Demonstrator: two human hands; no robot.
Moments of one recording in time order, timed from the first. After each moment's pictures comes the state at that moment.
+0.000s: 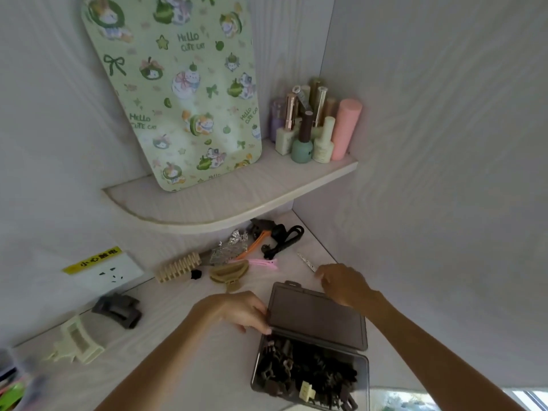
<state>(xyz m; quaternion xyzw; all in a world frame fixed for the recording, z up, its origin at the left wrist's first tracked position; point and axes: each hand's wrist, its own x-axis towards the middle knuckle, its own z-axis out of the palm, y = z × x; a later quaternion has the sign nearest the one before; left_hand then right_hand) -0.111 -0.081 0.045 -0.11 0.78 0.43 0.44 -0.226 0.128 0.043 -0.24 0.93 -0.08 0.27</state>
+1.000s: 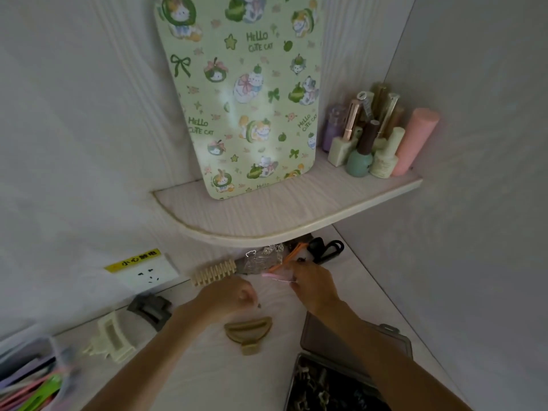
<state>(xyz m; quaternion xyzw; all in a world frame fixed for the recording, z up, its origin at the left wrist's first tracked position) -0.092 -0.158 0.056 -0.15 0.92 0.26 0.23 -0.208 0.003 0.019 -0.39 0.91 -0.13 0.10</state>
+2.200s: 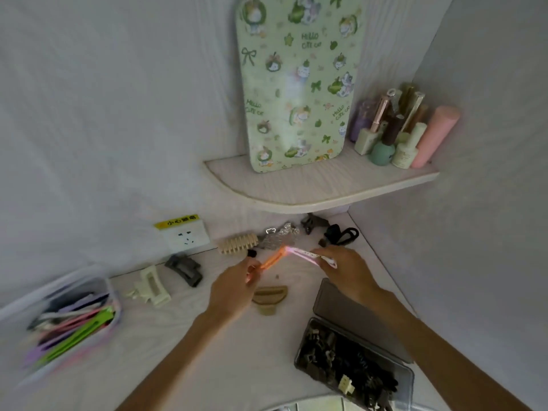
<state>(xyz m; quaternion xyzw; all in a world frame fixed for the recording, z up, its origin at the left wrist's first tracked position) -0.023 -0.129 0.054 -0.30 0.90 0.31 -0.03 -0.188 0.043 0.067 -0.41 0.86 -0.26 0.12</state>
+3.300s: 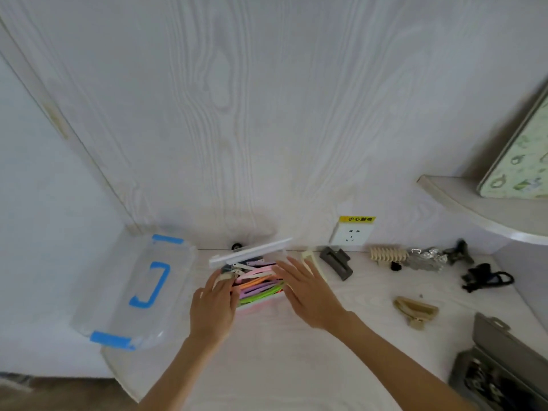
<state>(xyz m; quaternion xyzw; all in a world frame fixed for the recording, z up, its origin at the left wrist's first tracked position) 0.287 -0.295 0.012 -0.46 0.88 0.14 -0.06 0.087 -0.191 0.026 -0.70 0.71 -0.12 0.04</state>
